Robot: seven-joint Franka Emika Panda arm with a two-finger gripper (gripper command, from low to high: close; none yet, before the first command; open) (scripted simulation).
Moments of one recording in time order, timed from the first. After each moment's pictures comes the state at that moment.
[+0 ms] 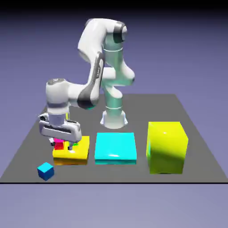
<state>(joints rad) -0.15 0.34 -0.32 -2.09 0.25 2.47 0.66</state>
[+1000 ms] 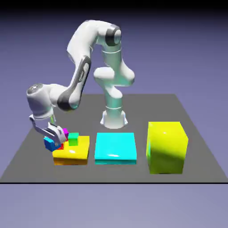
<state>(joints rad) -0.25 0.19 -0.33 -2.22 0.14 2.27 0.83</state>
